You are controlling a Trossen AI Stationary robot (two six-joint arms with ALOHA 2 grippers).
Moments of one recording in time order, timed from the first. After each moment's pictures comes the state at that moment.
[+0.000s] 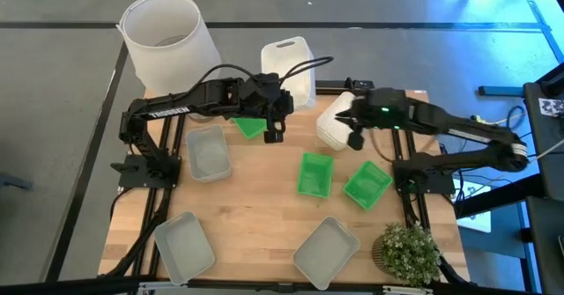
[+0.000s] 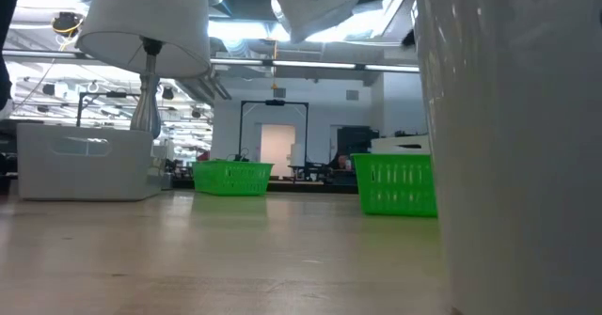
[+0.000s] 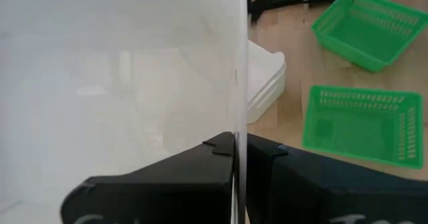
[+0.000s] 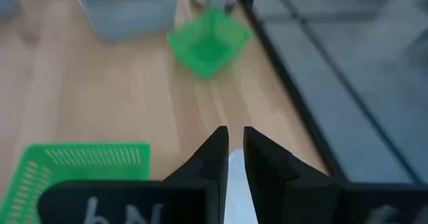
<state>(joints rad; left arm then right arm) 0.13 1.69 1.91 -0.84 -0.29 0.29 -0.30 0.97 0.95 -0.52 0.06 -0.16</state>
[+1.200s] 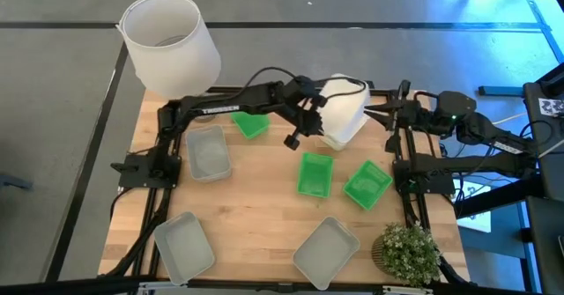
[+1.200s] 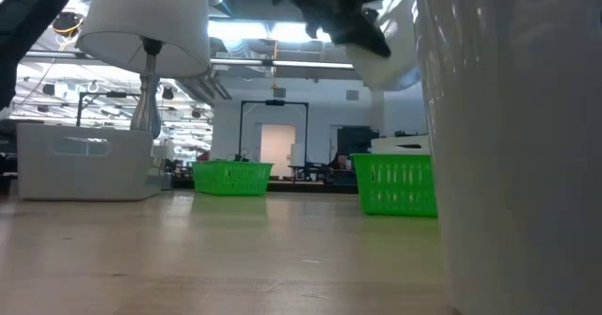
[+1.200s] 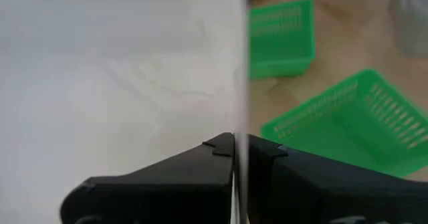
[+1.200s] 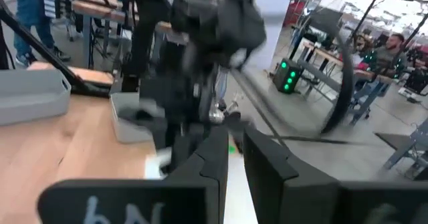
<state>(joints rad) 0.26 2.02 1.91 -0.52 0.34 0.83 -0.18 0.63 0.95 -0.41 0.09 -0.27</state>
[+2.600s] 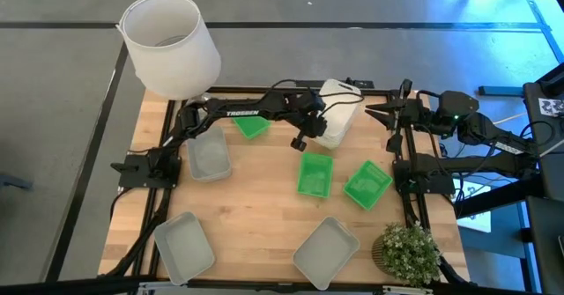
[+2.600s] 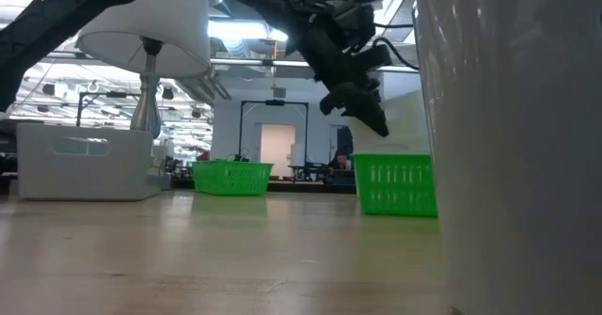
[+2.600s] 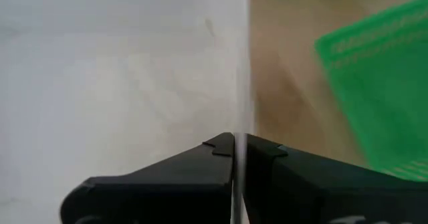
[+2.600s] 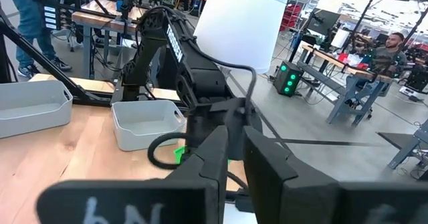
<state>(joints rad) 0.29 2.23 1.91 -0.57 0.12 0.76 -0.18 0.62 0.95 -0.40 0.09 -0.24</state>
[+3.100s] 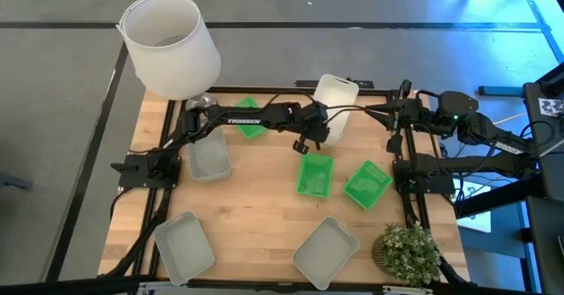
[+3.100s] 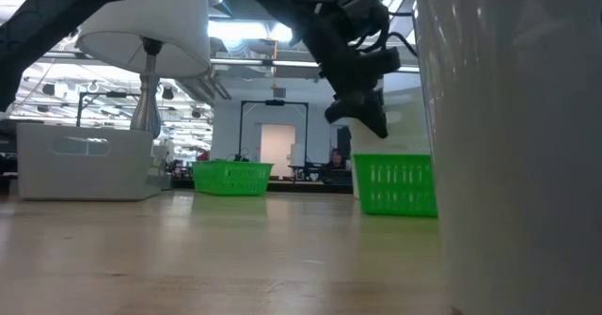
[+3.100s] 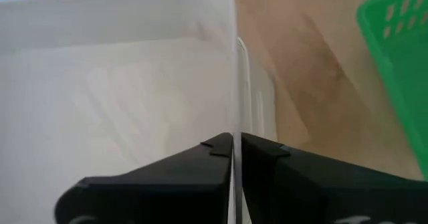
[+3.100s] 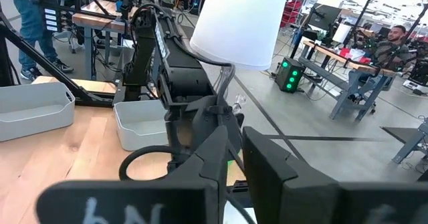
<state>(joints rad) 0.22 2.23 1.91 -0.55 -0.11 0.79 -0.18 0.62 0.95 -0.41 0.09 -0.21</state>
